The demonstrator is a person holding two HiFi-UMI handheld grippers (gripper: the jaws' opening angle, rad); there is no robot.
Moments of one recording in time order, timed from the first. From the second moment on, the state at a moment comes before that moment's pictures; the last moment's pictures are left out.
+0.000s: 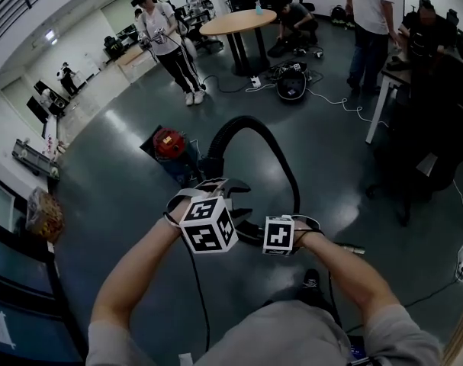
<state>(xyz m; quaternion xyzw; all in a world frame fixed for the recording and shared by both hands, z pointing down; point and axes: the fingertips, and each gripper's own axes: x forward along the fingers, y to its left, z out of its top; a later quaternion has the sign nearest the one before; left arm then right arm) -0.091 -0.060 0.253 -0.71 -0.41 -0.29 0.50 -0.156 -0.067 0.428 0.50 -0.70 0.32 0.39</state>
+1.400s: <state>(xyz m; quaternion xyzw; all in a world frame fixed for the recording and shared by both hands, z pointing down) -0.002 -0.058 0.462 -0.57 -0.51 -0.51 0.40 0.053 0.049 0.486 0.23 -0.64 0.34 0.65</state>
